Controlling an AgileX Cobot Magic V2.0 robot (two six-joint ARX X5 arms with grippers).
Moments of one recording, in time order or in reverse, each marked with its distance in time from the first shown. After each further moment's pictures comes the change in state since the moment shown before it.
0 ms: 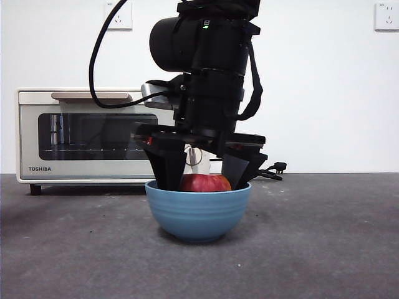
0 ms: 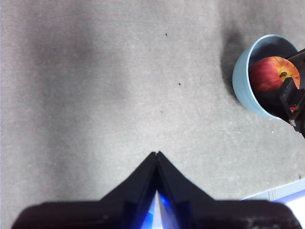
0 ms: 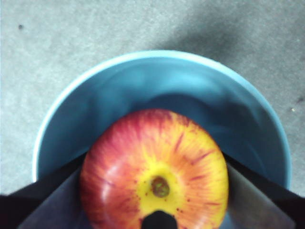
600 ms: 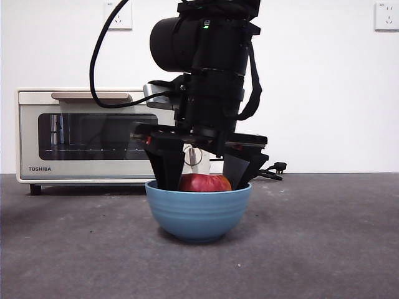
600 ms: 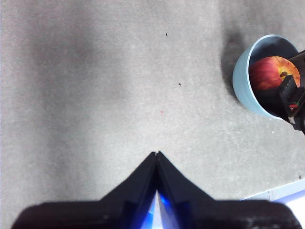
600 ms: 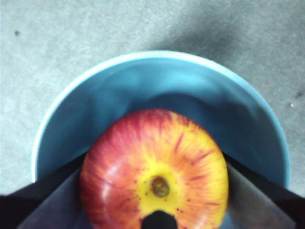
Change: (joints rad) left arm 0.000 0.000 0.000 0.000 0.000 0.000; right arm -0.001 0.000 0.000 0.000 0.000 0.041
